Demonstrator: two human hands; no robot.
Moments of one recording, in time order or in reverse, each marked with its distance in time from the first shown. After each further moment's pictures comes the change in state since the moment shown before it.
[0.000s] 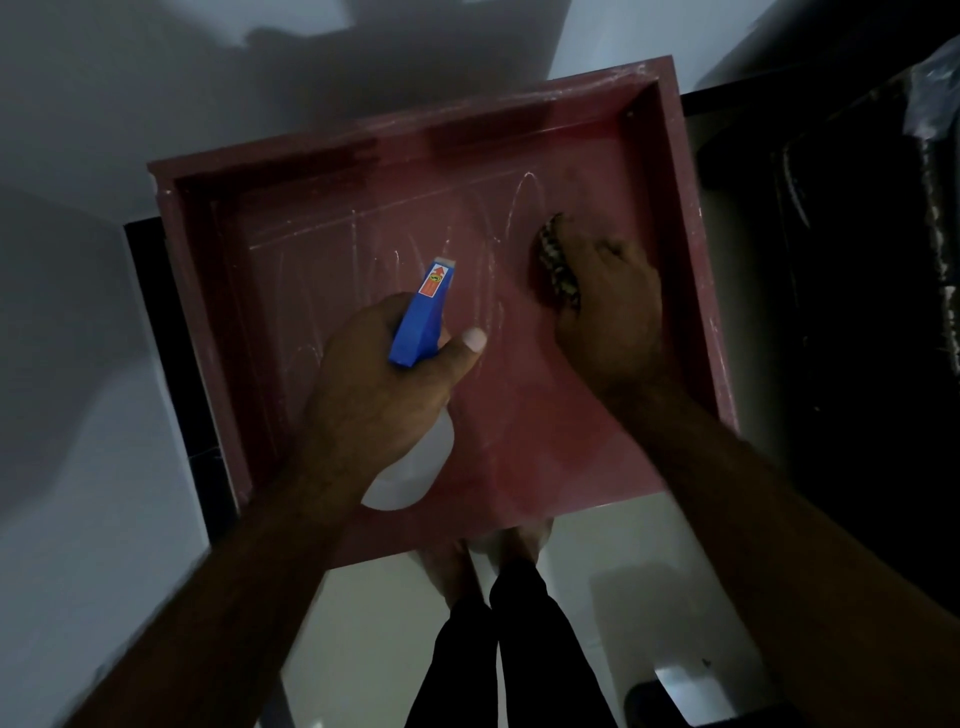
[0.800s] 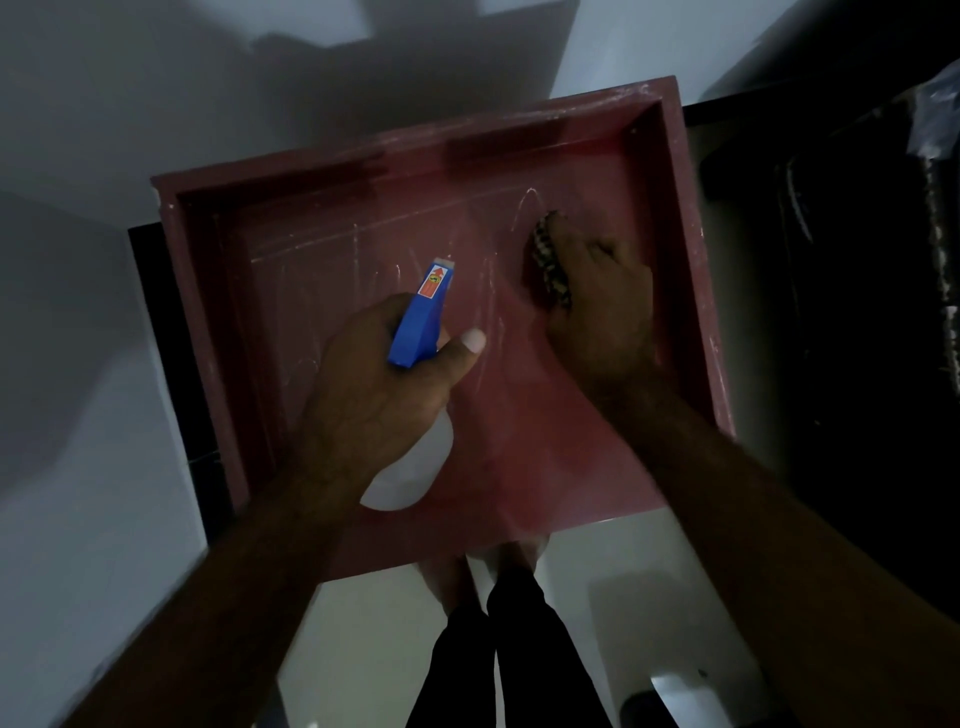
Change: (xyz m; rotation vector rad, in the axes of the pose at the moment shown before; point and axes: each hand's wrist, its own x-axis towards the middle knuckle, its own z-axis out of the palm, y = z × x) left_hand 0.013 0.005 -0.001 -0.027 -0.007 -0.037; right_hand 0.016 -0.006 0.004 -0.011 -0.008 -0.006
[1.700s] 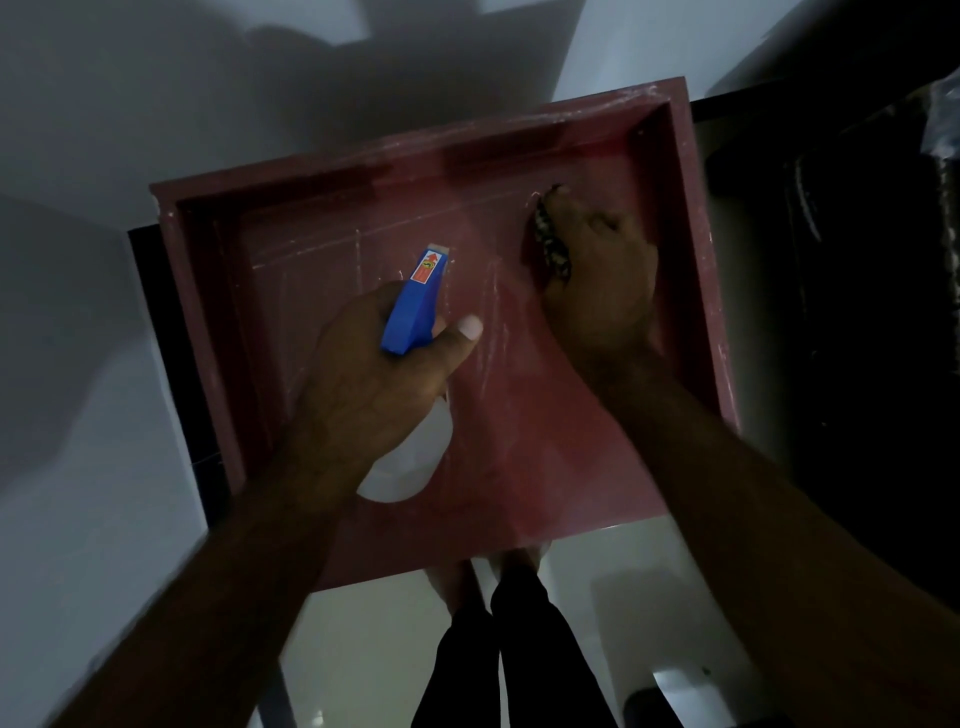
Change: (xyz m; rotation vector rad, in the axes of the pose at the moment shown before) left_hand 0.013 0.007 -0.007 0.005 -0.006 0.011; right_hand 0.027 -0.015 -0.002 -0.014 0.050 0.085
